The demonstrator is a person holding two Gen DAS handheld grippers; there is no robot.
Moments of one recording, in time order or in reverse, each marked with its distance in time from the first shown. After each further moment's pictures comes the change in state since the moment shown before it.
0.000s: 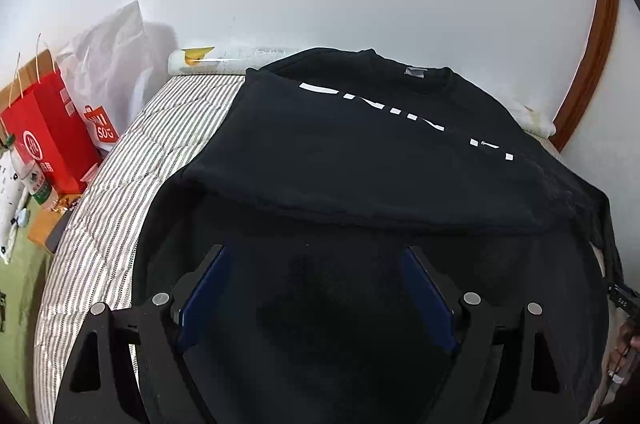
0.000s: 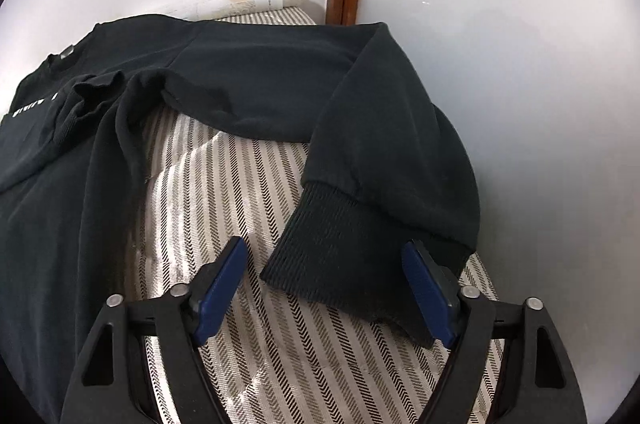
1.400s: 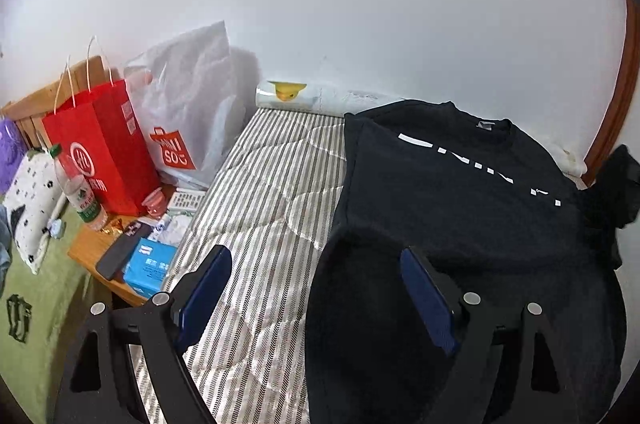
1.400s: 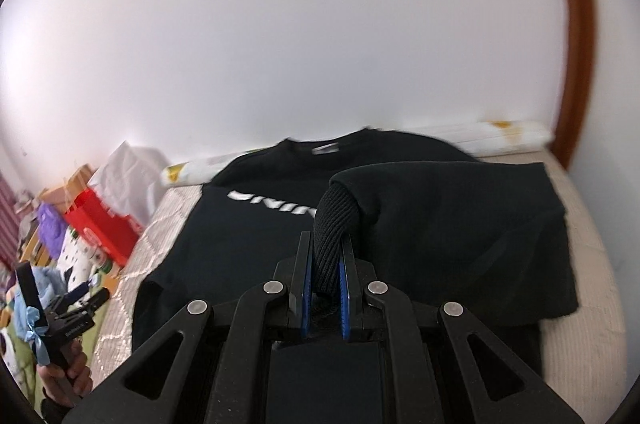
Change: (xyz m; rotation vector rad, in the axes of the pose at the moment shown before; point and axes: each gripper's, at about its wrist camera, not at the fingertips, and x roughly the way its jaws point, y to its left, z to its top) left arm -0.025 0.118 0.025 -0.050 -0.094 0.083; right arm -0.155 0.291 0.121 -0.115 -0.154 0.593
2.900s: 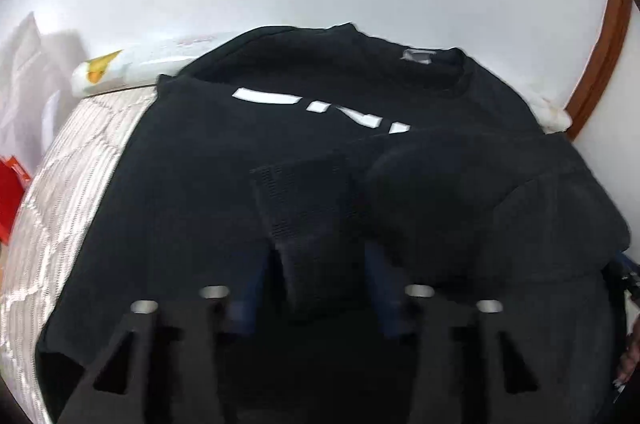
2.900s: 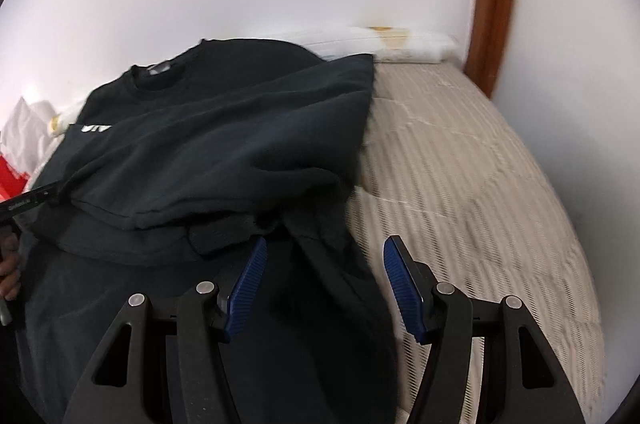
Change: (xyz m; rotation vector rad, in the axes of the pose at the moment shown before) left arm 0.155 -0.164 0.022 0.135 0.164 -0.156; right arm 0.052 -0.181 -0.071 0.017 0.120 -0.272
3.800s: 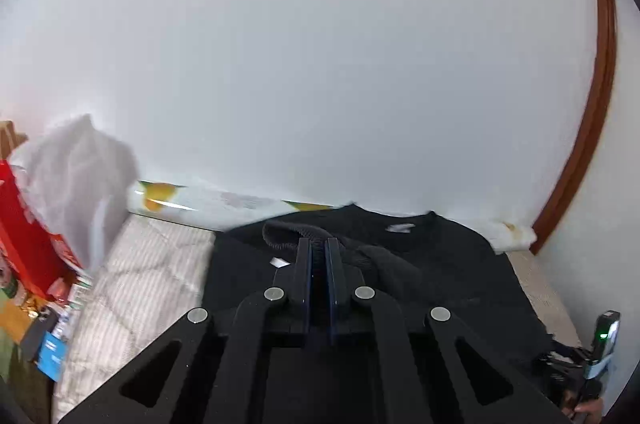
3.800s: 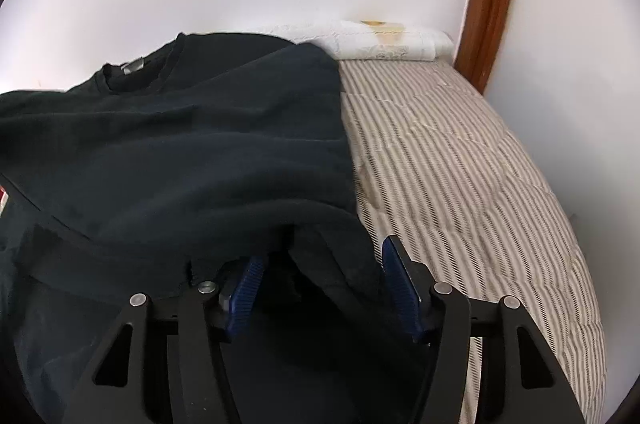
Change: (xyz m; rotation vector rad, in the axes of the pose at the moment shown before) left arm -0.128 0.039 0.067 -0.082 -0.354 -0.026; right arm 0.006 0.003 0.007 0.036 0.020 -0.106
